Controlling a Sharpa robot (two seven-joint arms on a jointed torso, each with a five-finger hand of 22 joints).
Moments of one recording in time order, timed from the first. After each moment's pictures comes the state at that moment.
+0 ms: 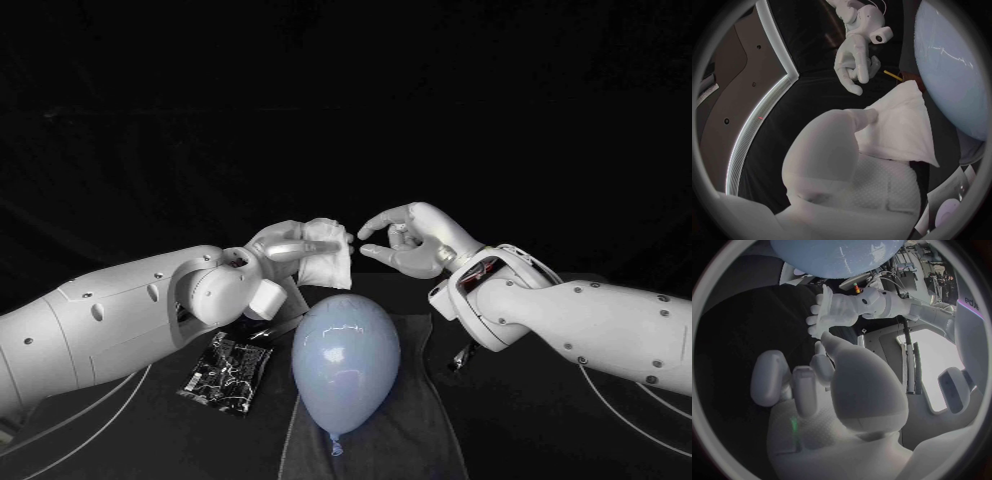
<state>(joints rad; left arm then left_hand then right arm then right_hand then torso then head) 1.37 -0.67 -0.06 1.32 -0.04 0.04 0.15 1.50 -0.08 0.76 0.01 0.05 0.85 0.21 0.17 0.28 1.05 0.16 0.07 0.06 1.08 0.11 0.16 0.12 0.17 1.15 0.18 0.20 0.08 1.39 -0.78 -0.13 1.58 -1.03 -0.67 0.20 1.41 -0.12 0.39 0.08 0.04 0.95 0.13 0.26 0.41 1.34 0.05 1.21 1.30 1.47 -0.02 1.52 1.31 0.08 1.44 0.08 1.19 1.31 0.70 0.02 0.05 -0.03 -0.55</state>
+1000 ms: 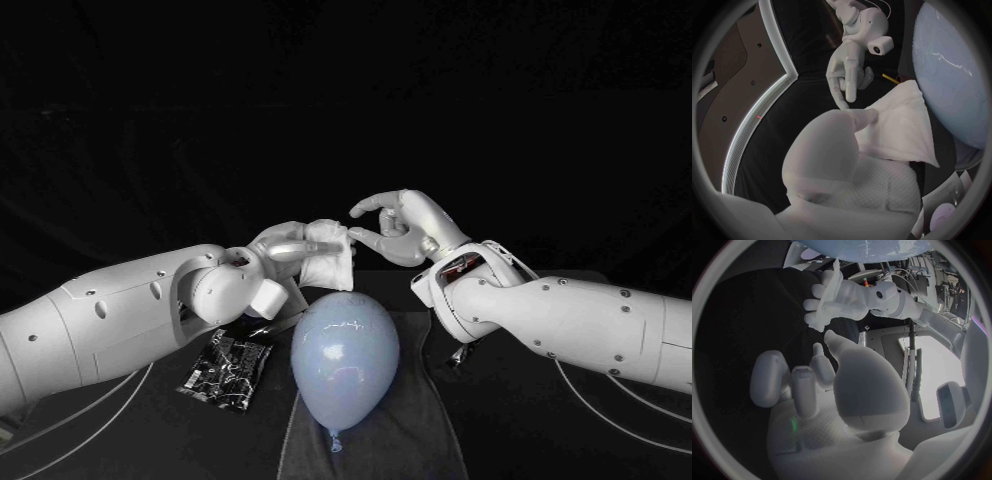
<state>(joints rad) 1.37 -0.66 -0.06 1.31 -0.03 0.06 0.13 1.50 -0.08 0.76 0.00 0.05 0.84 0.21 0.17 0.28 1.04 0.17 0.07 0.06 1.08 0.11 0.16 0.12 0.16 1.16 0.17 0.20 0.08 1.38 -0.69 -0.13 1.53 -1.10 -0.84 0.13 1.35 -0.15 0.37 0.10 0.04 0.92 0.16 0.22 0.39 1.34 0.07 1.25 1.31 1.47 -0.01 1.53 1.31 0.08 1.45 0.09 1.19 1.31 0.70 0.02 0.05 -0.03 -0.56</state>
